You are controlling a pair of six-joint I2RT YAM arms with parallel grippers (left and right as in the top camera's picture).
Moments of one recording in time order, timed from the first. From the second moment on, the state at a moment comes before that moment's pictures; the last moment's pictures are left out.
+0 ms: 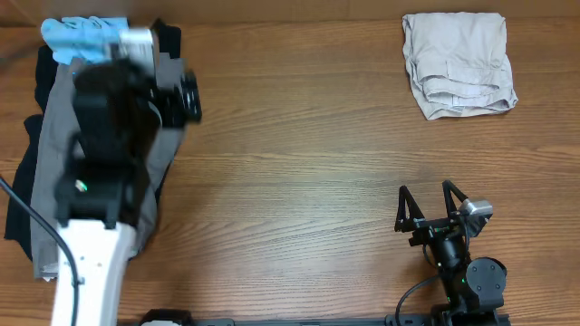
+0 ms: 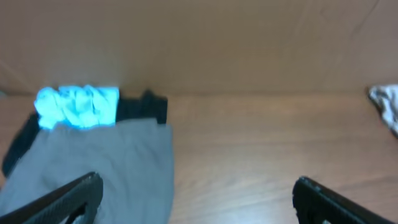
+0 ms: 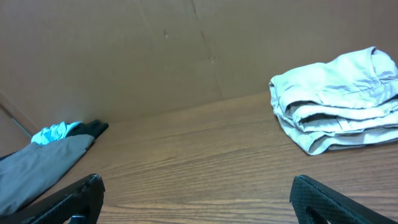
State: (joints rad) left arm -0.06 1.15 1.19 -0.46 -0.03 -0.05; right arm 0.09 0.01 0.02 -0.03 -0.12 0.31
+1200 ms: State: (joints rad) left arm 0.01 0.07 0.01 0.00 0.08 -0.08; right arm 0.09 0.01 0.02 -0.03 -0.12 0.30
